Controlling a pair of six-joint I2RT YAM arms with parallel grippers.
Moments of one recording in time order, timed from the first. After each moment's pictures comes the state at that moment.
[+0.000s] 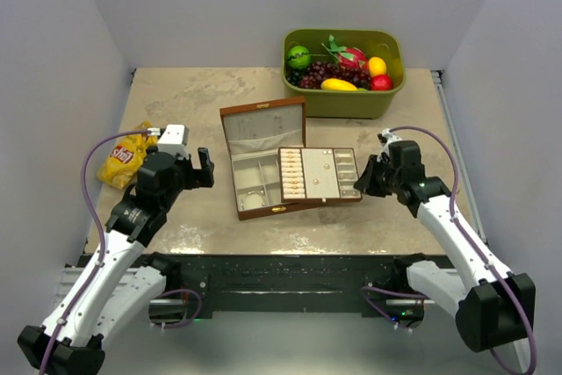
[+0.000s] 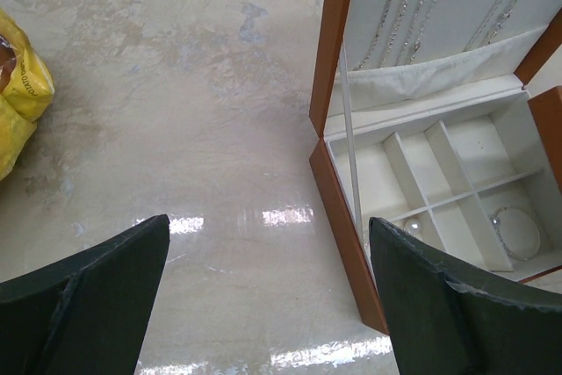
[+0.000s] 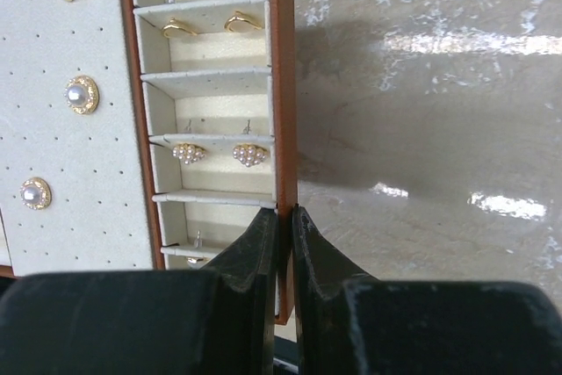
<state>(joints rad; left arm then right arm) -0.38 0.68 0.71 -0.45 -0.21 -0.22 0.21 0.98 0.70 -0.53 -0.20 0.40</state>
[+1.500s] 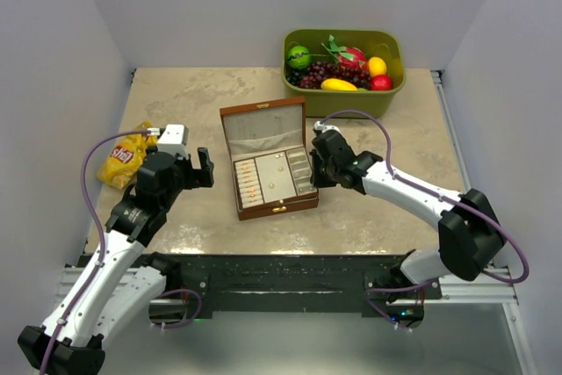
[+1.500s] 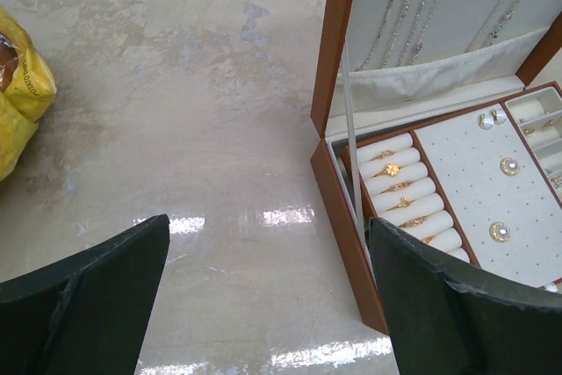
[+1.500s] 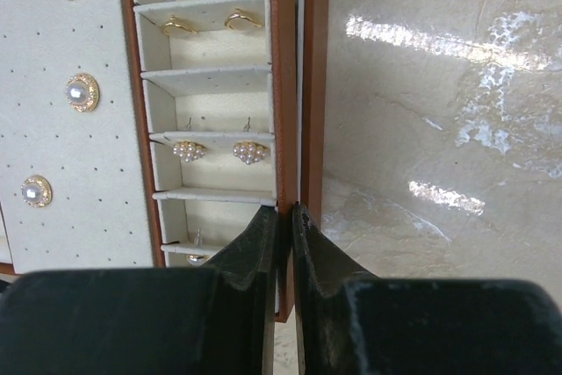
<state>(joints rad) -0.37 0.68 0.71 -0.45 -0.21 -0.22 0.69 1.44 0.98 -0.45 0.13 0.54</state>
